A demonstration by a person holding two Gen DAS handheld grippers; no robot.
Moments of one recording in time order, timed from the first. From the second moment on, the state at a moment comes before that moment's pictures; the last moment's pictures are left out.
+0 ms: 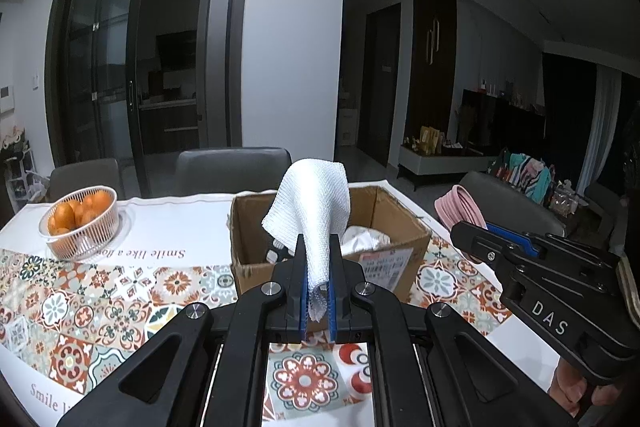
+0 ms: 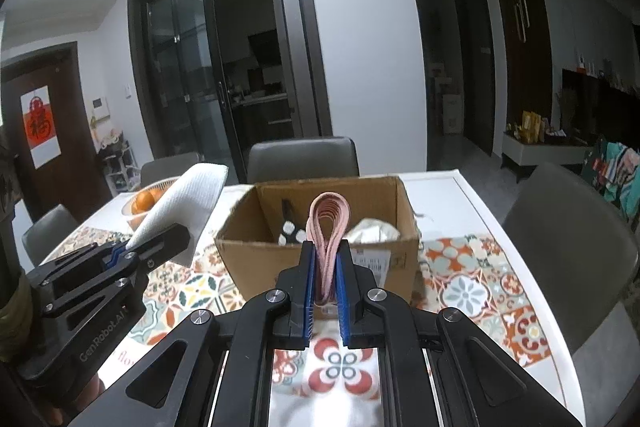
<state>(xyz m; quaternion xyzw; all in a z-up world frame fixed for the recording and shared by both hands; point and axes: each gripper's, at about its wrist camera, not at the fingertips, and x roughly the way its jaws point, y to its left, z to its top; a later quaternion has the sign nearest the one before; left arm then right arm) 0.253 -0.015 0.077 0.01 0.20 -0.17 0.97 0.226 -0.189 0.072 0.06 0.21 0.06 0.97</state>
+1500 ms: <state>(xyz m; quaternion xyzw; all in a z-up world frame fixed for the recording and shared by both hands) 0.391 -0.043 0.023 0.03 0.29 -0.15 0.94 0.377 -0.197 0.039 0.04 0.27 0.07 0.96</state>
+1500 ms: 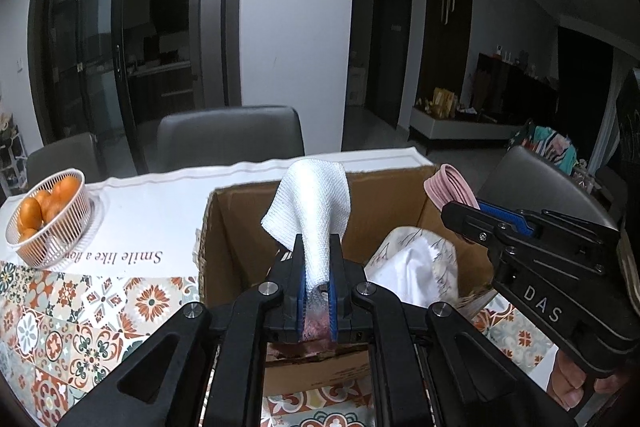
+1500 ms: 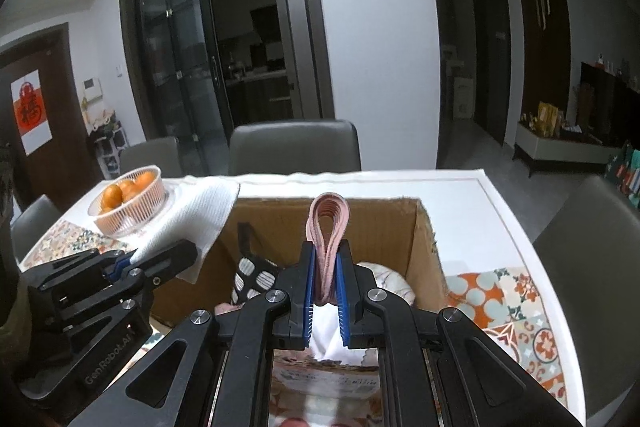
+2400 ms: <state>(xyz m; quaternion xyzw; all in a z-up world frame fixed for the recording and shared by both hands) 0.348 -0.036 0.050 0.04 0.25 -0.11 0.96 0.339 -0.201 0.052 0.02 0.25 0.03 0.97</state>
